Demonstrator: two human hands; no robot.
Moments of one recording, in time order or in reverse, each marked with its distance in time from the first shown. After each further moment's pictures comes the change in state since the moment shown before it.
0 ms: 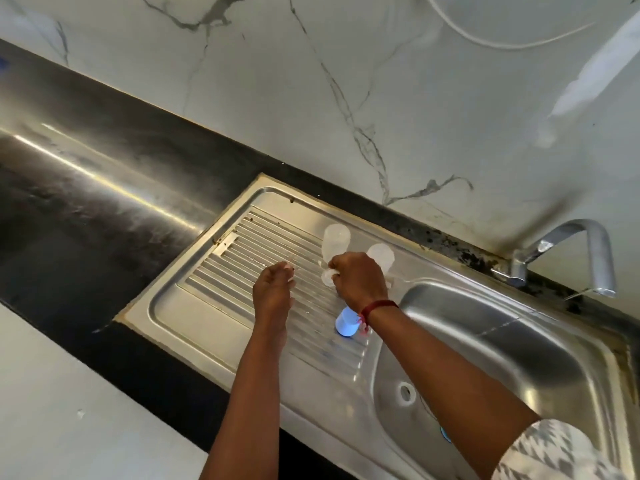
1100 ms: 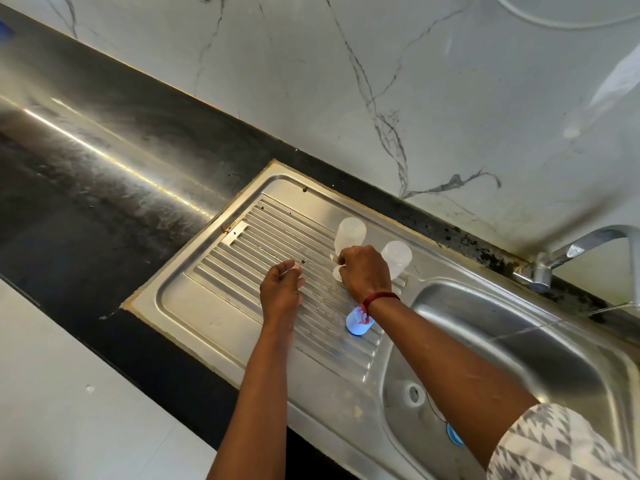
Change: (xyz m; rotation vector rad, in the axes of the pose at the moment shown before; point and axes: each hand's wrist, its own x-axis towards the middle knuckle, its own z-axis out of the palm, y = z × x) left_hand 0.022 -0.016 -0.002 -0.014 0.082 -0.027; right_hand 0.027 0.006 0.032 -0.058 -0.012 0.089
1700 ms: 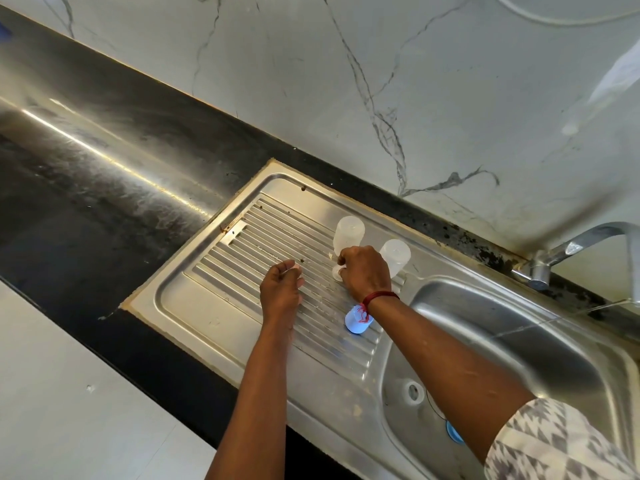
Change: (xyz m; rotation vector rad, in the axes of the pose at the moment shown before) left_hand 0.002 -0.003 0.001 0.017 -0.017 0.011; right_hand -0.001 0.005 0.001 0.028 -0.017 0.008
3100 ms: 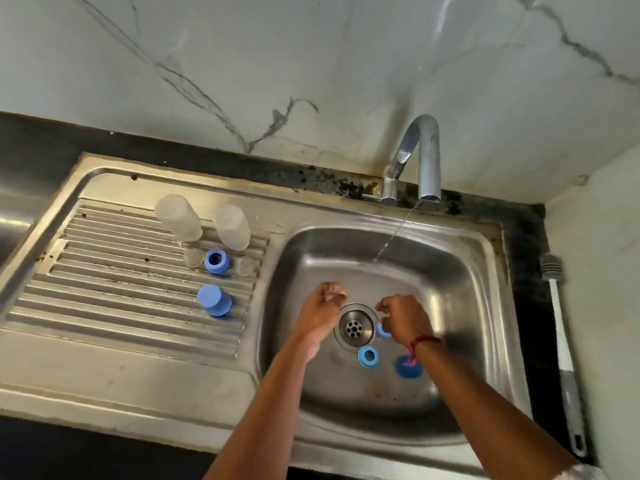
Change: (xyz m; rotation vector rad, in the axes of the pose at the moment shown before) left_hand -0.141 -0.157 0.176 0.638 -0.680 -0.158; right_hand -0.190 0.307 -0.003 0.108 -0.220 0.490
